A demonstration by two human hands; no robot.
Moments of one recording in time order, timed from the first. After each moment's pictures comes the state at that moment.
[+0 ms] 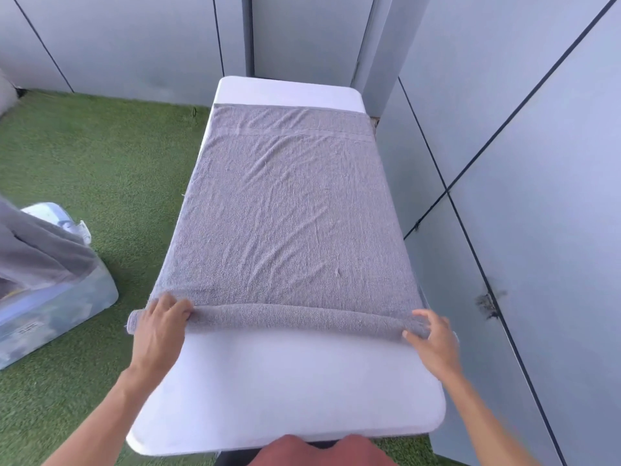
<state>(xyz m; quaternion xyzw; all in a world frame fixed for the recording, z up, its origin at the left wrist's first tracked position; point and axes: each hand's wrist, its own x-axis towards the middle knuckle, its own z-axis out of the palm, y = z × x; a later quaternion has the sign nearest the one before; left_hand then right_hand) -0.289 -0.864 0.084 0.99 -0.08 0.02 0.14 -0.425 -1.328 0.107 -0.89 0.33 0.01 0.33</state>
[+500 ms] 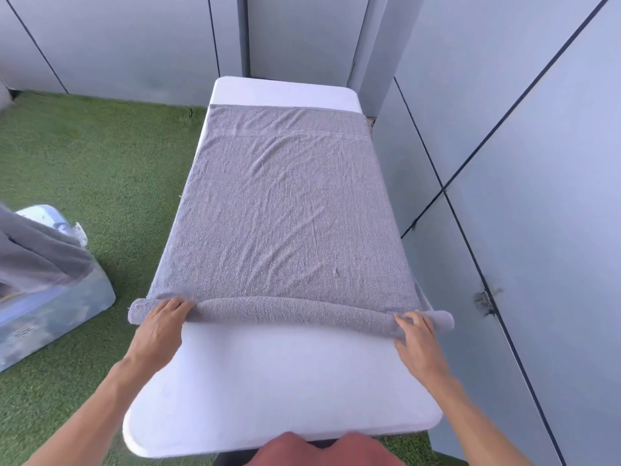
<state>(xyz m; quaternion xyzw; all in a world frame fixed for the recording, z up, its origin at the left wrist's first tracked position) -0.276 -0.850 0.068 0.98 -0.16 -0.06 0.11 -0.425 -1.314 0.092 -0.97 0.18 0.08 0.14</state>
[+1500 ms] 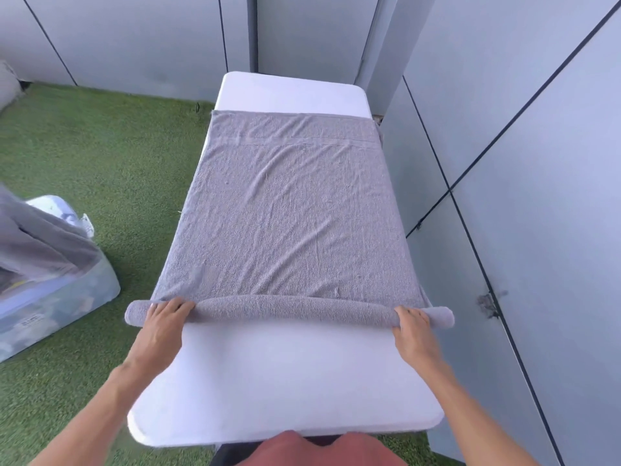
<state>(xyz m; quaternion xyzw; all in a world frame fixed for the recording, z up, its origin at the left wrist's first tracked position) -0.290 -0.843 0.069 0.98 -0.14 -0.10 0.09 -0.400 -1.306 0.090 -0.96 0.22 0.11 0.11</state>
